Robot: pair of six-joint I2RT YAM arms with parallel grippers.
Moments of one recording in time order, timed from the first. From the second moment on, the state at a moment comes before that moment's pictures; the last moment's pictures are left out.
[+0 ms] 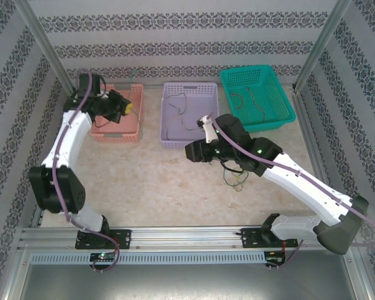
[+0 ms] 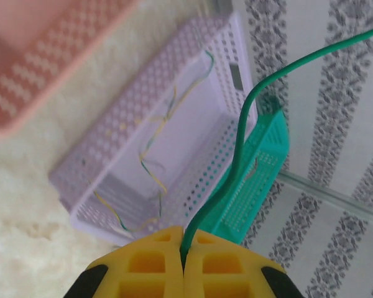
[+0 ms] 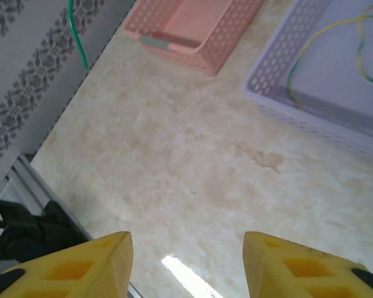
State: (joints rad) left arm 0.06 1.64 1.56 -0.74 0.54 -1.14; right arm 0.79 1.20 1.23 -0.69 -0.19 0.47
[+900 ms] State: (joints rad) left arm 0.18 2.07 1.45 -0.16 0.28 -0.89; right arm 0.72 1.11 1.16 -0.74 -0.19 0.53
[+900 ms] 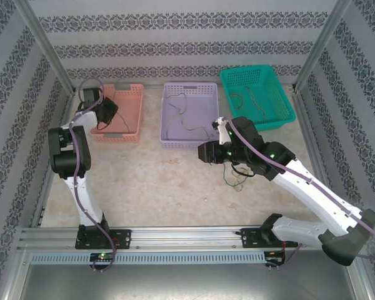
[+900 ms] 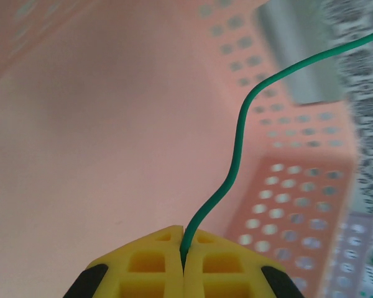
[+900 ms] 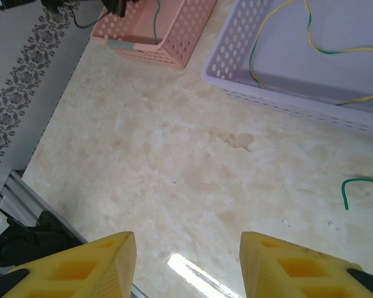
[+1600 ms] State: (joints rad) left arm 0.18 1.94 1.25 -0.09 0.18 -1.03; right arm 0.72 1.08 1.10 -0.75 -0.19 0.55
